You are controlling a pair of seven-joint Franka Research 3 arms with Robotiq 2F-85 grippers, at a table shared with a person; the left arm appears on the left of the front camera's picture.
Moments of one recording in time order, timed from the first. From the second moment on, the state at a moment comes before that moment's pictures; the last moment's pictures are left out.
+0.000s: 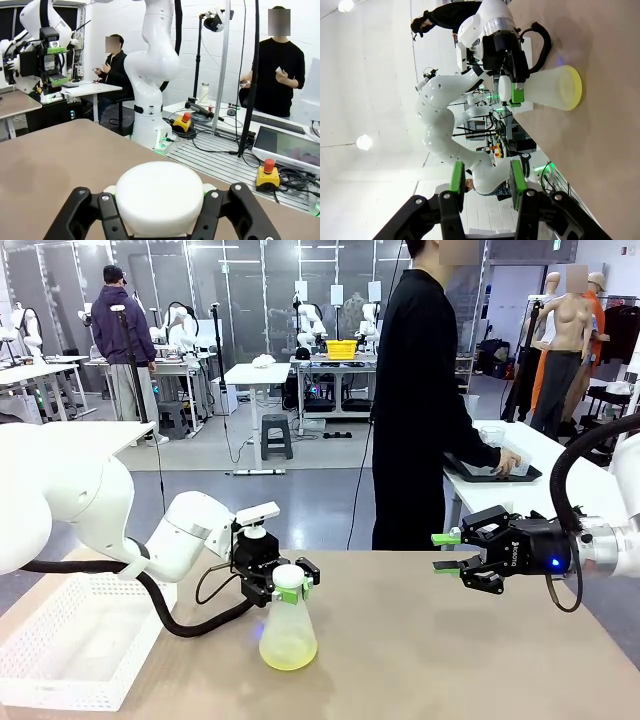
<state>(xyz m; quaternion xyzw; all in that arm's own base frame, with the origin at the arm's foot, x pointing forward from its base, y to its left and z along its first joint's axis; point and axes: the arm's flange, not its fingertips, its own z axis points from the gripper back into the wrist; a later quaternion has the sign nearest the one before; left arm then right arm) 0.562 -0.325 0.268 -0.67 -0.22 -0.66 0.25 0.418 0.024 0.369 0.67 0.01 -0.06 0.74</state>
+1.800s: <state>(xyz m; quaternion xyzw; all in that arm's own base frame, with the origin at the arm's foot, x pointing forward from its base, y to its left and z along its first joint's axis) 0.555 -0.158 0.416 -0.60 -0.31 -0.66 0.34 0.418 0.024 0.369 0.67 0.01 -0.06 0.74</state>
